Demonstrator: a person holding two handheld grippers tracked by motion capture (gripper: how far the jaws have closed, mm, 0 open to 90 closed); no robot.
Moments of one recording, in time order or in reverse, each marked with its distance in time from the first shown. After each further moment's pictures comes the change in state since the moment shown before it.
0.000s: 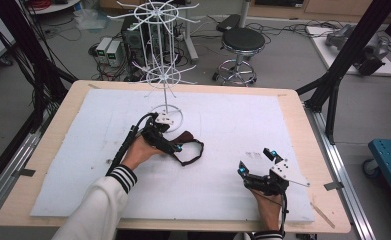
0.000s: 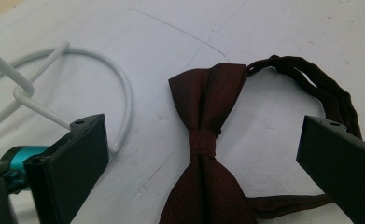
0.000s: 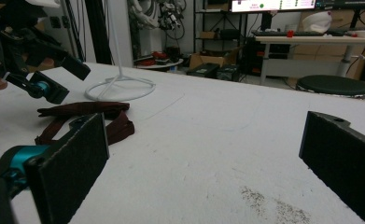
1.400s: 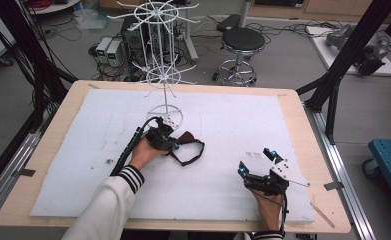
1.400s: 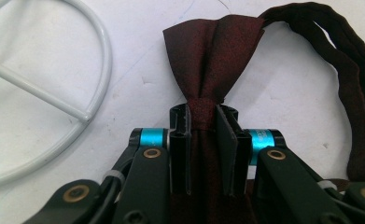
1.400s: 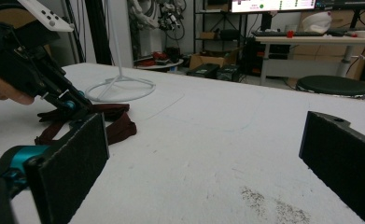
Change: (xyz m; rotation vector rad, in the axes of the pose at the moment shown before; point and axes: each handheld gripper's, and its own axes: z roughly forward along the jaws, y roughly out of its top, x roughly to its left) left arm -0.006 -0.003 0.014 0.159 -0.008 -0.019; right arm 0.000 0.000 0.000 -0.003 0.001 0.002
